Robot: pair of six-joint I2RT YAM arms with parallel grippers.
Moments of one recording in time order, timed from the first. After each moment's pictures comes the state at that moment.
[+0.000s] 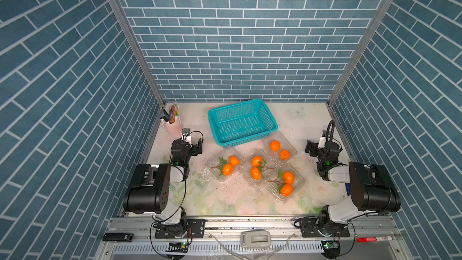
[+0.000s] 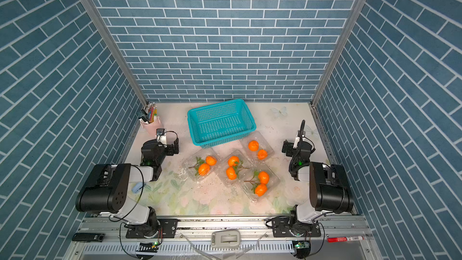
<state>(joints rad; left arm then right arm) 0.01 1.55 0.39 0.80 0.01 0.06 -0.05 1.54 0.39 0.75 0.03 0.02</state>
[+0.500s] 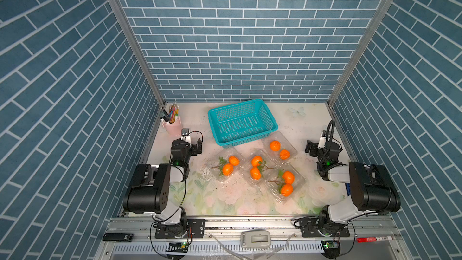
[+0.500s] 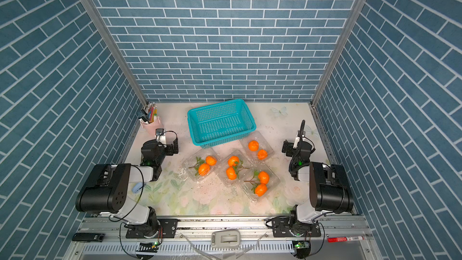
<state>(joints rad) 0.01 1.55 0.39 0.81 -0.01 0.05 -0.05 1.54 0.39 0.75 0.02 0.02</state>
